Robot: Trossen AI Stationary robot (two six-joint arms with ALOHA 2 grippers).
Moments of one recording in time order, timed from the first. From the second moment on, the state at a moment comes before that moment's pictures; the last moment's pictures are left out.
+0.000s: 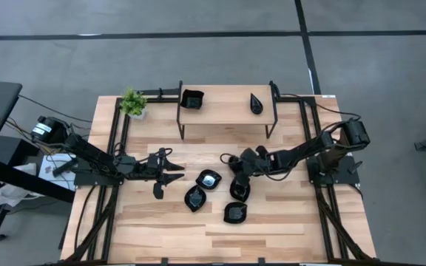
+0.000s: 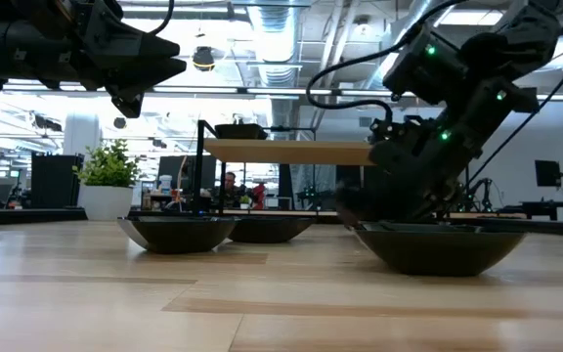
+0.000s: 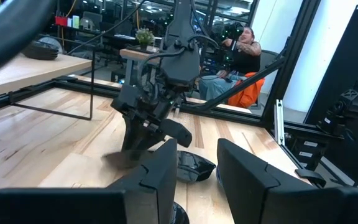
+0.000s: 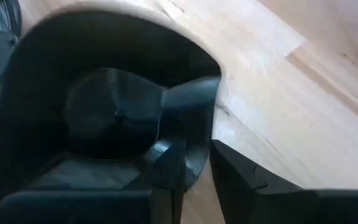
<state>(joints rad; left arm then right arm) -0.37 1.36 0.14 1.09 -0.37 -0.15 0.11 1.62 0.61 0.04 0.40 0.71</state>
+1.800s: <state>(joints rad) -0.37 1.36 0.14 1.08 -0.37 -0.15 0.13 1.47 0.61 -0.05 0.41 0.60</state>
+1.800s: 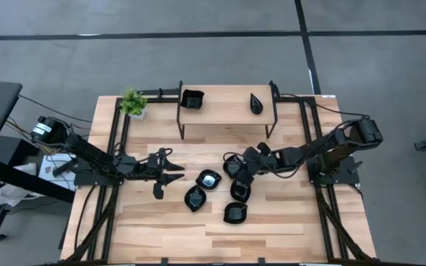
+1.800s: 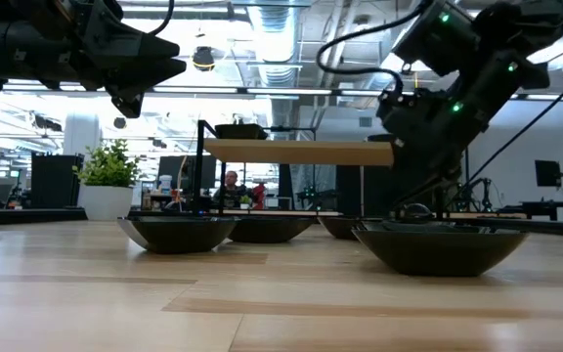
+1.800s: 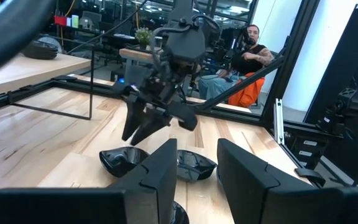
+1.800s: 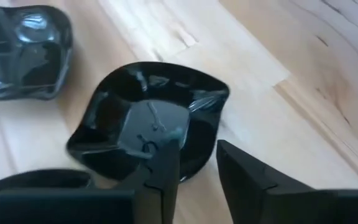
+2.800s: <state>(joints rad) -0.37 1.36 0.19 1.12 -0.31 -0.16 0.79 1.17 0.61 -0.40 0.98 1.07</state>
